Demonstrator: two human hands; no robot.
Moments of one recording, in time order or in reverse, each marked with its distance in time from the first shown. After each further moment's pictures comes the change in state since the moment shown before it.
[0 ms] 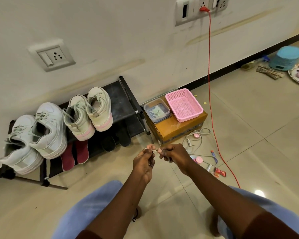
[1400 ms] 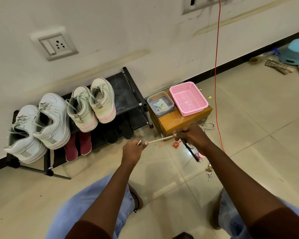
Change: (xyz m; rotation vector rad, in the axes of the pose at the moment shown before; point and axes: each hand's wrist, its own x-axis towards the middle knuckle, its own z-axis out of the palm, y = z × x) left_hand 0.030 0.029 -0.038 1.114 0.100 0.420; right_hand 0.010 -0.028 -0.043 -0.181 0.053 -0.079
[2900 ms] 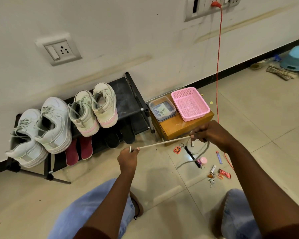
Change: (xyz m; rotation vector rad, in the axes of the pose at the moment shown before) left_hand 0.006 -0.015 0.003 -0.185 0.232 -0.180; right_hand -0.001 -0.013 -0.054 -0.127 -0.024 -0.017
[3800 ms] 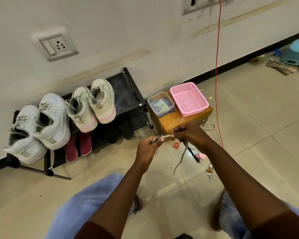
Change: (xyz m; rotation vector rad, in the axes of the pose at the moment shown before) left_hand -0.042 0.036 0.021 -0.255 -0.411 0.198; right_hand -0.002 -0.010 0.052 0.051 -0.070 -0.060
